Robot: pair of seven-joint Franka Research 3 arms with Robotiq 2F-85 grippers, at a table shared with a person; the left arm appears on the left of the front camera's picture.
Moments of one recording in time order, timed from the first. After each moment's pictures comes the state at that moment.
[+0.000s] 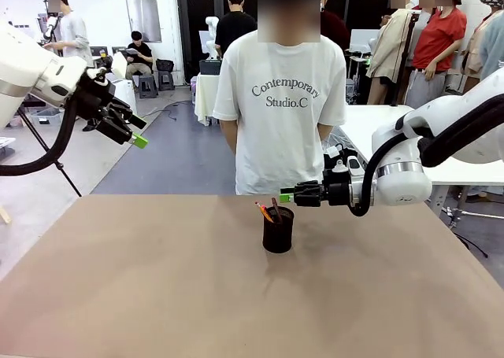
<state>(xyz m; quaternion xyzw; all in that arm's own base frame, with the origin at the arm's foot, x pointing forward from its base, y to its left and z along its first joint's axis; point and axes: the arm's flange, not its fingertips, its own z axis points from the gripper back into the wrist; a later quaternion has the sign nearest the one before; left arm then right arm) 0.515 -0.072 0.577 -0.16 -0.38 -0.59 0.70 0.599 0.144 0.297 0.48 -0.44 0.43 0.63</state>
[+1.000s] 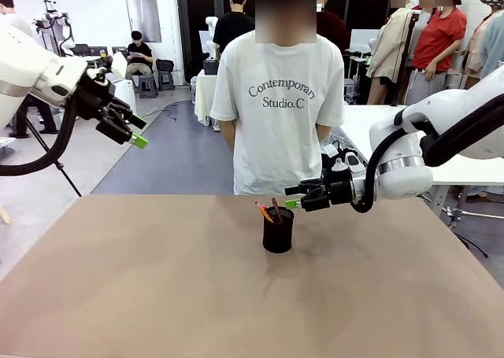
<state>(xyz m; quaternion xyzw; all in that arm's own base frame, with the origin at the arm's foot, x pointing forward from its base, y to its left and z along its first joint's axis) 0.515 -0.072 0.577 -0.16 -0.38 -0.59 0.70 0.594 0.144 0.306 0.47 -0.41 0.48 0.62</state>
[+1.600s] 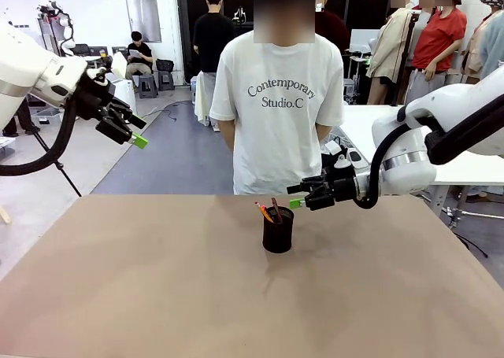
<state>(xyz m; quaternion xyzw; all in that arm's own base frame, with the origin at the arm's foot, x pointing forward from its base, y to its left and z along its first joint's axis) 0.515 -0.072 0.577 -0.16 -0.38 -0.59 0.70 0.590 0.135 0.325 0.47 -0.40 0.51 0.61</state>
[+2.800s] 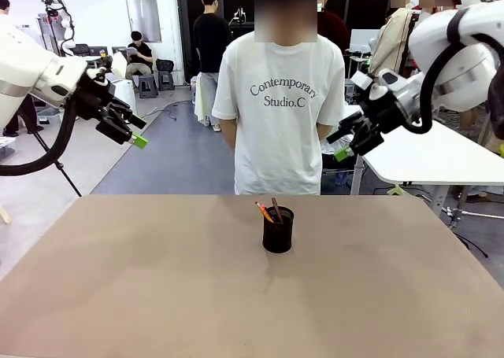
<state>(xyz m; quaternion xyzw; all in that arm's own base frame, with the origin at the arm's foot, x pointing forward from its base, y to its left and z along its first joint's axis) 0.515 -0.072 0.577 -0.16 -0.38 -0.59 0.70 0.591 0.061 0.525 0.28 -0.34 0.62 0.65</state>
